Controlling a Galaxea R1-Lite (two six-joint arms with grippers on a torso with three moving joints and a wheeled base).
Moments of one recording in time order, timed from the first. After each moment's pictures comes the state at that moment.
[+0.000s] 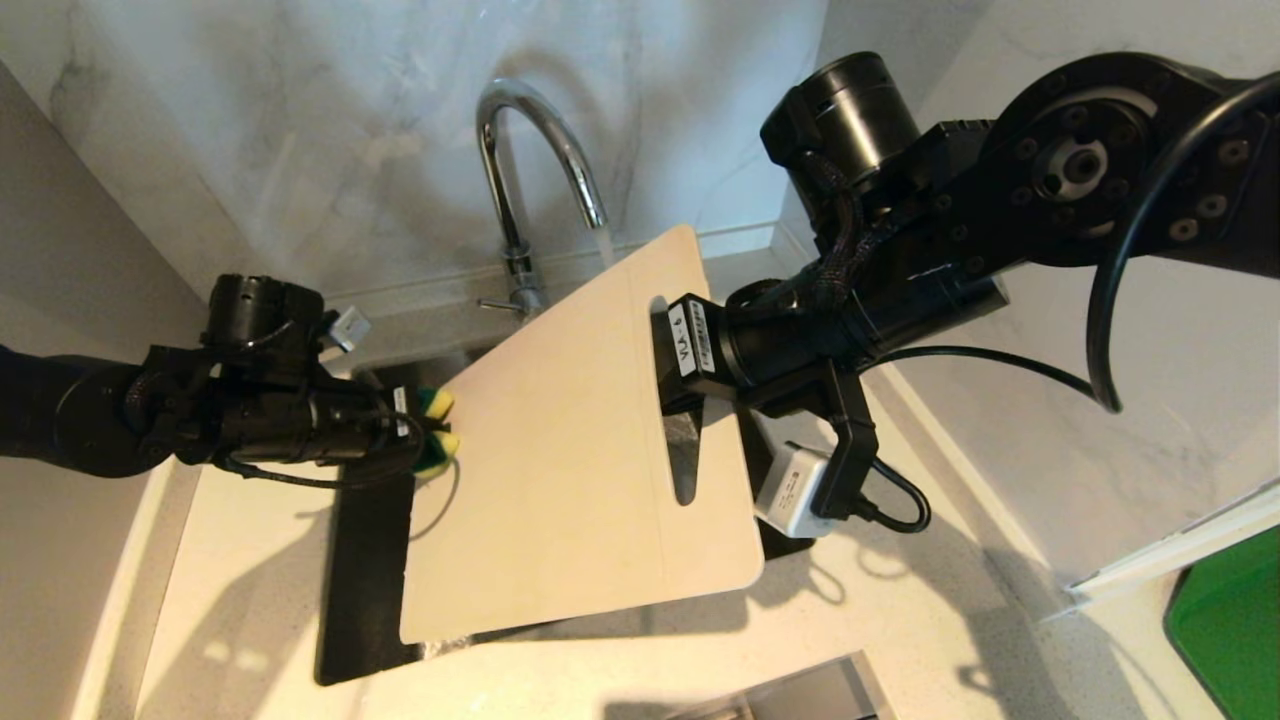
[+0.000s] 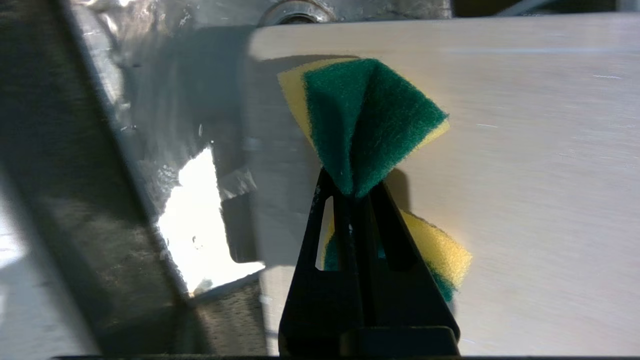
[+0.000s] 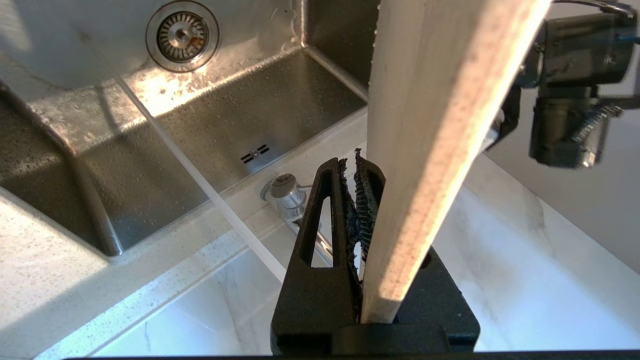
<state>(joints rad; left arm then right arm) -0.28 1.83 -1.17 -0.10 -0.11 -0.37 0.57 1.85 -1.87 0.70 0.38 -2.74</state>
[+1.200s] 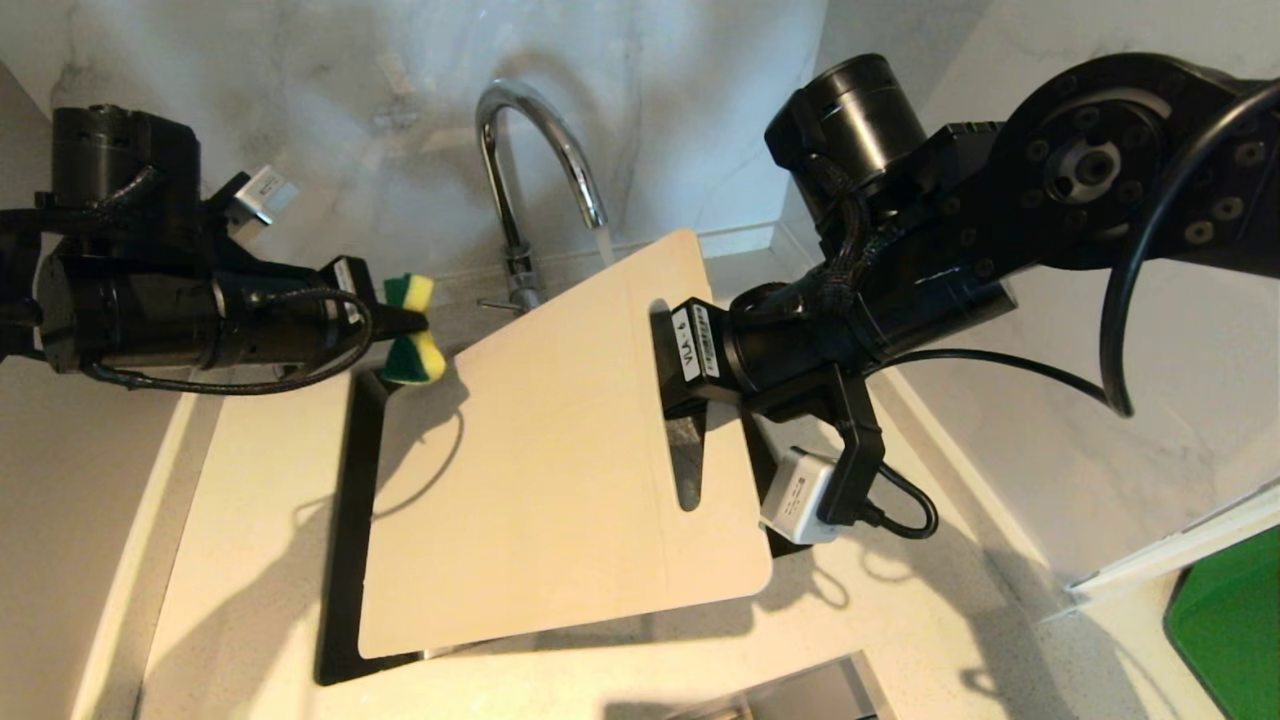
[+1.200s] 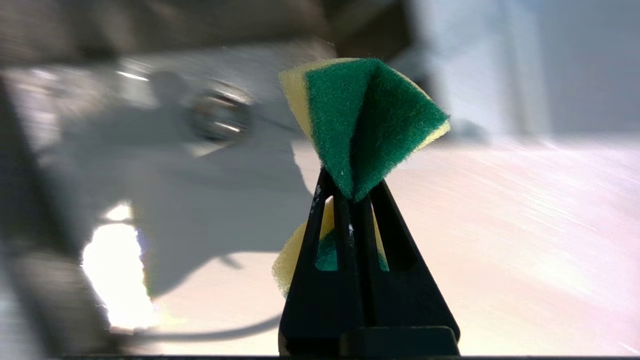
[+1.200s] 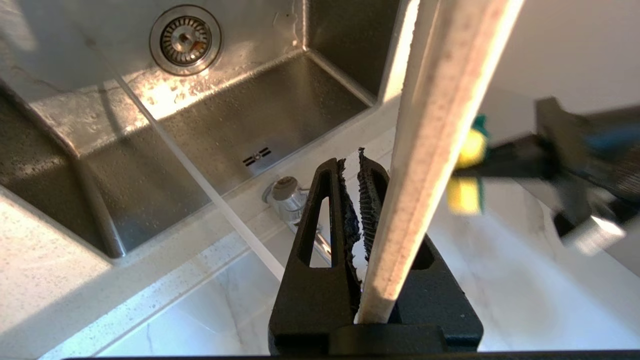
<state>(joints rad) -0.38 1.63 -1.34 0.05 -0.13 -0.50 0.57 1.84 -1.85 0.70 0.38 -2.74</state>
